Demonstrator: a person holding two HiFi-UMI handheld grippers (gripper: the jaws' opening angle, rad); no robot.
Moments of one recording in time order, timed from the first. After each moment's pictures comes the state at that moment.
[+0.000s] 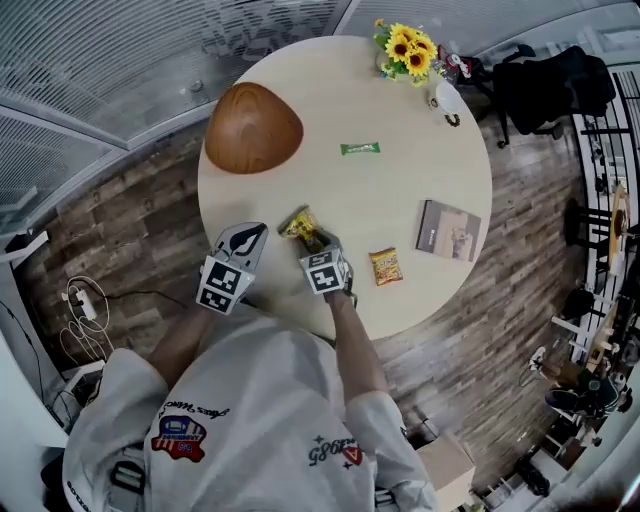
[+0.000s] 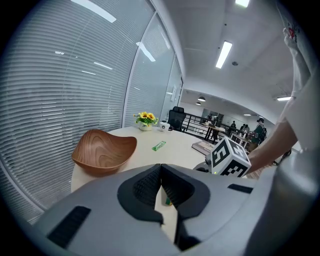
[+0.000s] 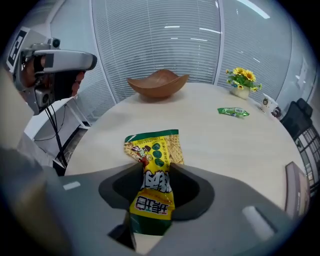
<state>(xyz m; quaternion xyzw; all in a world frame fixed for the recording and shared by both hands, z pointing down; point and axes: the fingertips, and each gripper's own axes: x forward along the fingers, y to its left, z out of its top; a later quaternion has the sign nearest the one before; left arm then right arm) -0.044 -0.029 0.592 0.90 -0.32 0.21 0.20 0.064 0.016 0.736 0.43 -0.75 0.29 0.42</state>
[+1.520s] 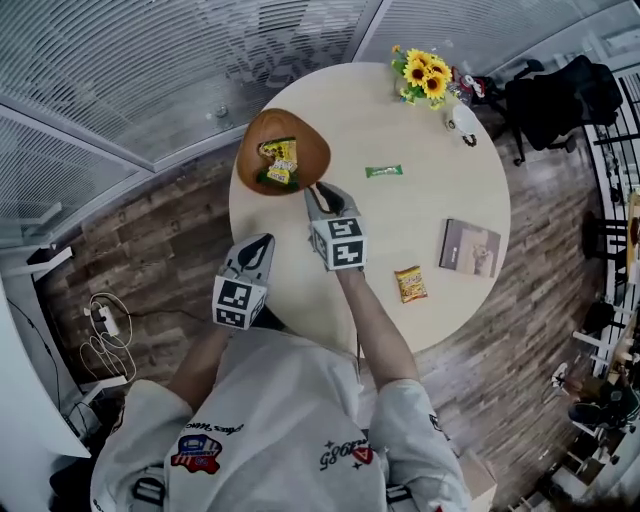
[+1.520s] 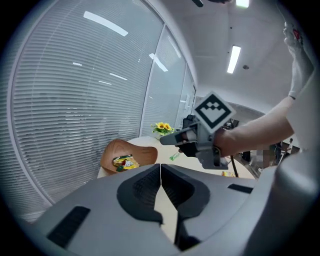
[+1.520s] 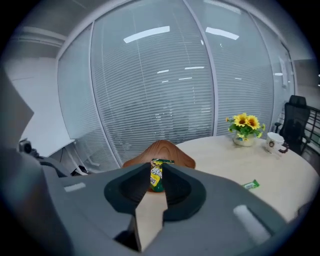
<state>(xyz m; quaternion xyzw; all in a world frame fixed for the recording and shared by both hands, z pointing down) -0.100 -0.052 0.564 0.88 -0.41 0.17 0.19 -0.010 -0.153 0.567 0.50 -0.82 0.22 0.19</state>
